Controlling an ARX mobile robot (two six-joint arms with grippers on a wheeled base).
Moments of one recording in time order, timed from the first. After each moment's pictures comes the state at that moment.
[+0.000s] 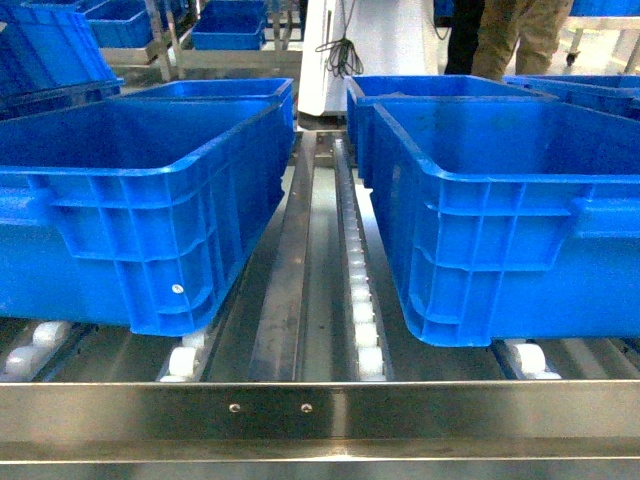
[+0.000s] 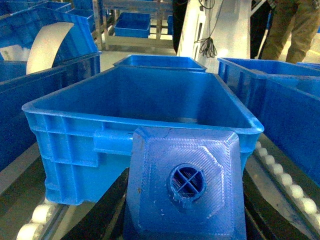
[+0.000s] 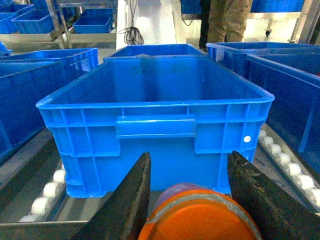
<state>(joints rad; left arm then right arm) 0.00 0.83 0.12 0.70 0.00 -0.01 0.00 0.67 0.01 0.66 0.00 -0.01</state>
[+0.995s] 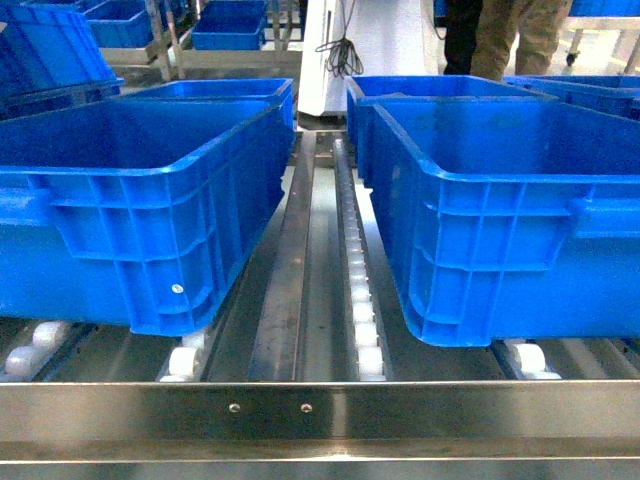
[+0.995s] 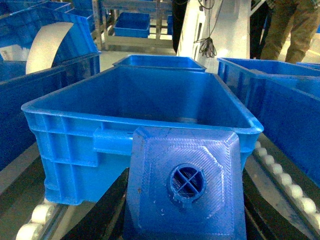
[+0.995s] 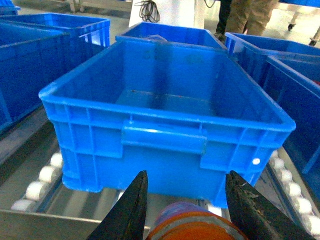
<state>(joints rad) 0.00 0.83 0.12 0.70 0.00 -0.01 -0.01 0.75 0.25 0.29 -0.07 -0.13</state>
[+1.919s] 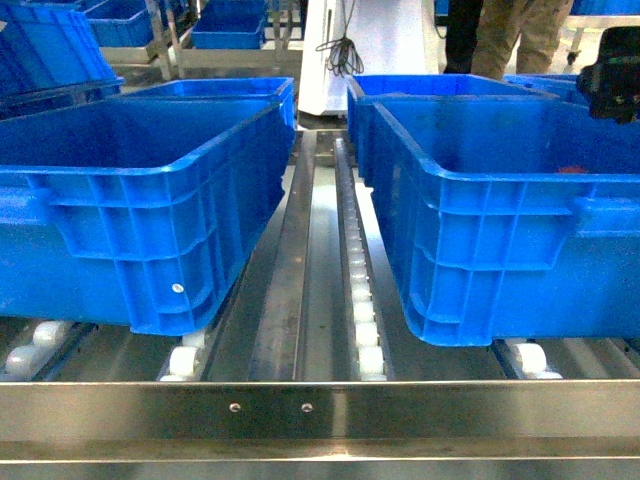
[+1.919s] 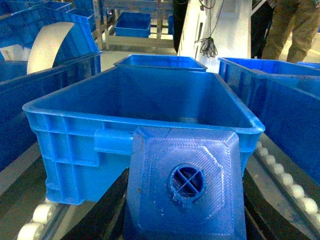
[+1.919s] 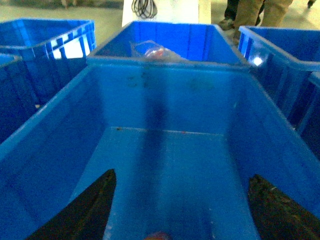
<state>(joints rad) 0.00 0.83 0.12 0.70 0.00 -0.01 -0.01 1.82 1.07 0.50 -0.08 -0.03</state>
